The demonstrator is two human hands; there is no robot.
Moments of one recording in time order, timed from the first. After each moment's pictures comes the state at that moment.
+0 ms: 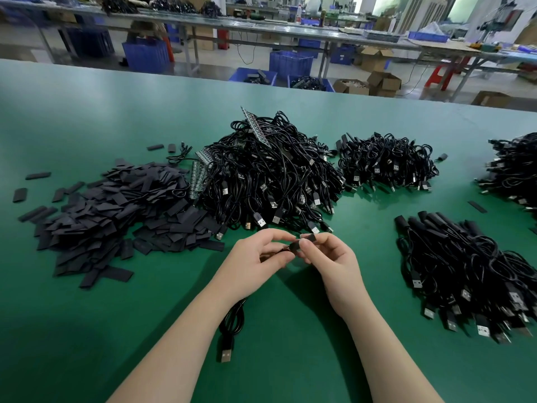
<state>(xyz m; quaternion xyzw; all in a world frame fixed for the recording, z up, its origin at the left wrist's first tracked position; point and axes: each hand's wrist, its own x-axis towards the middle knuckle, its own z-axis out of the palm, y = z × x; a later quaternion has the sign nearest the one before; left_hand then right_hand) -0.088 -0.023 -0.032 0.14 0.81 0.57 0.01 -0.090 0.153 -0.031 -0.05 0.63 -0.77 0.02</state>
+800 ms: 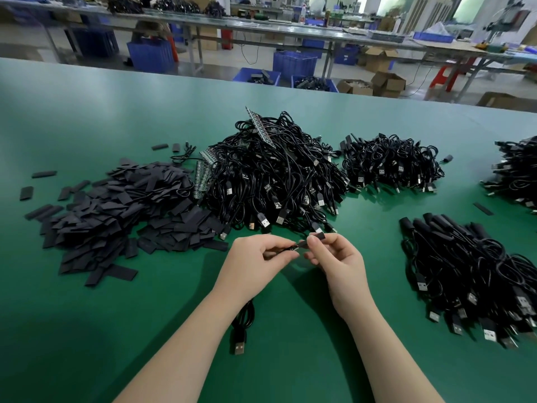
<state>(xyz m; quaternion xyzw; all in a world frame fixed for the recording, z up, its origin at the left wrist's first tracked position) -0.087 -0.017 -0.033 0.09 0.83 0.53 -0.10 -0.091 0.151 -0.034 -0.01 0.62 -0.79 -0.01</state>
